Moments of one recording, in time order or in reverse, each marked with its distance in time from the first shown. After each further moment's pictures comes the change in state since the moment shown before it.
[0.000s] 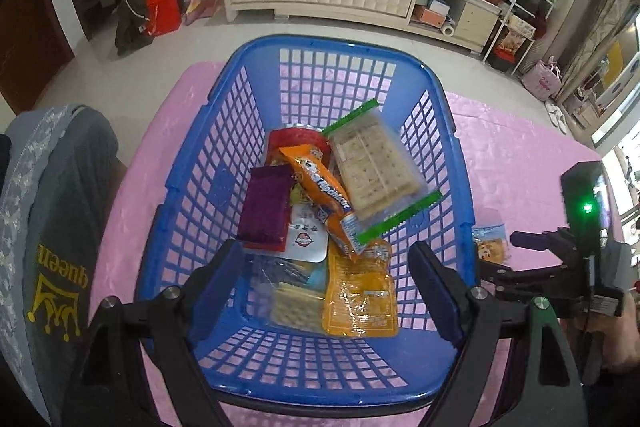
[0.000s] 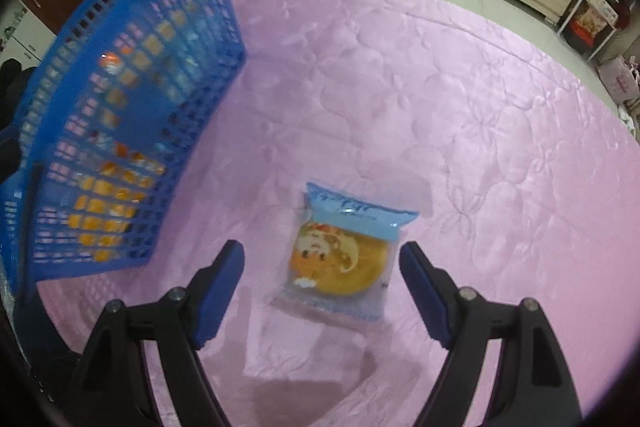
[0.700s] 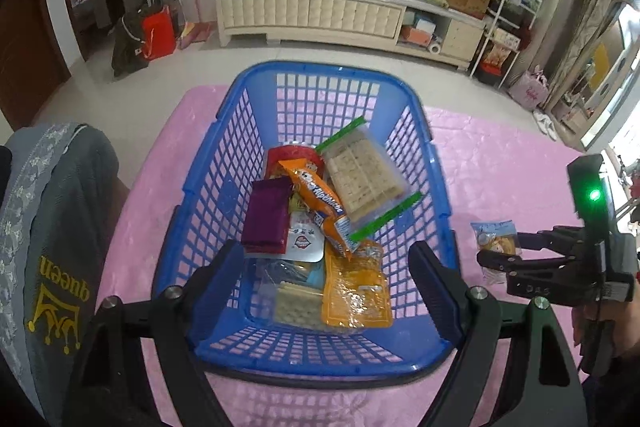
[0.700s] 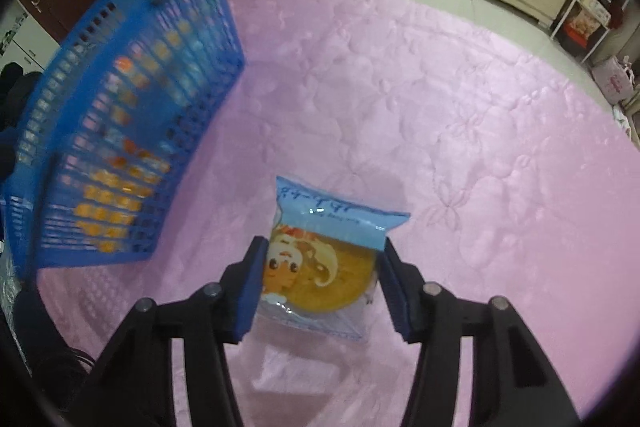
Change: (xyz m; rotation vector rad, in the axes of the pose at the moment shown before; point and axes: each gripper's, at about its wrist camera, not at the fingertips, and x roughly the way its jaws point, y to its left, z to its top) left arm -0.032 0.001 -0.016 0.042 -0.106 -0.022; right arm -0.038 -0.010 -0.030 0.021 -0.087 0.015
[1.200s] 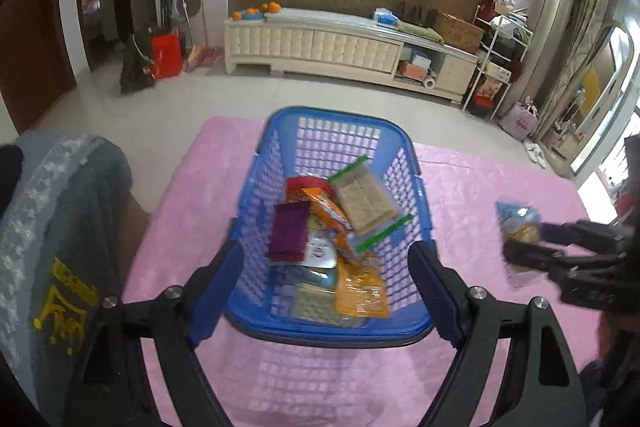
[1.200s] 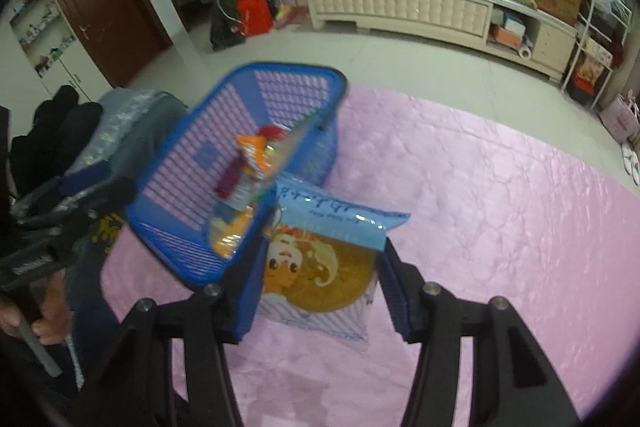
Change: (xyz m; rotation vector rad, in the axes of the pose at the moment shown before) left arm -0.061 0.024 -0.006 -0.014 -0.127 -0.003; right arm -0.103 0.072 -0.007 -0.056 -0.236 0.106
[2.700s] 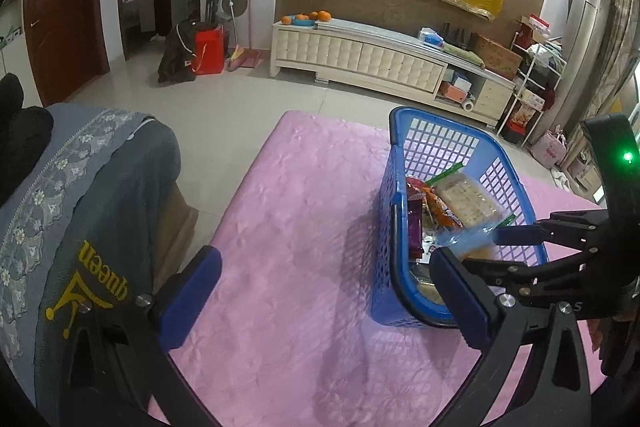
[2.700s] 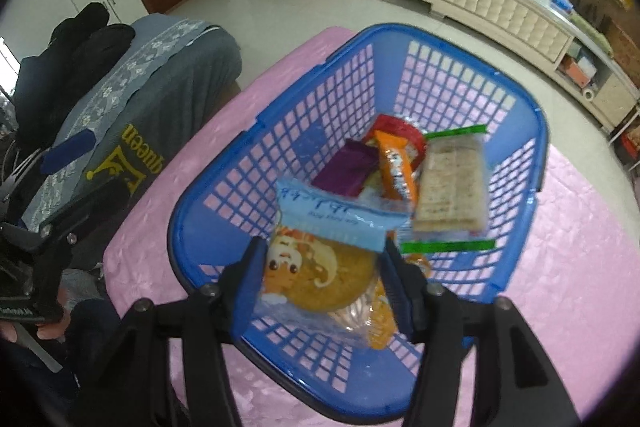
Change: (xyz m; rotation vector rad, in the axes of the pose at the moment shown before) left arm 0.006 0.112 -0.031 -0.115 -0.042 0.064; right arm 0.109 0.116 0.039 -0.223 0.169 0.071
